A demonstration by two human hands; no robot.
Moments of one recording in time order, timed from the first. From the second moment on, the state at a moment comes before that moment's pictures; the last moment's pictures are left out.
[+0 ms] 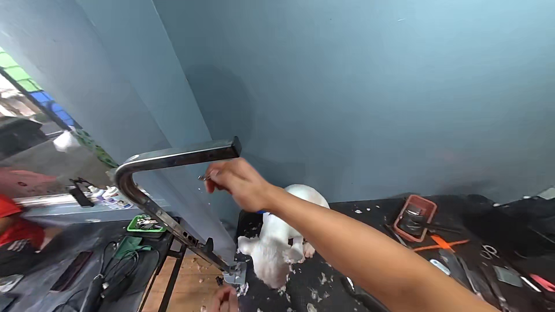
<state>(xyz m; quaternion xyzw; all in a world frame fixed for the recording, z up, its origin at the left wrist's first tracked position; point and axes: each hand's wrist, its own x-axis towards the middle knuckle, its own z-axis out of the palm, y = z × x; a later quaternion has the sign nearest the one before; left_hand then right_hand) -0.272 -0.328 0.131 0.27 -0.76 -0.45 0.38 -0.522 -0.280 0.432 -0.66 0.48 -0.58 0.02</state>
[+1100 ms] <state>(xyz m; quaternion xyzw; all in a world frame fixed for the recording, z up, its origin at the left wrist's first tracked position) -0.552 -0.325 0.242 0.09 -0.92 -0.35 0.12 -0.659 -0.161 0.225 -0.48 0.81 -0.26 0.20</state>
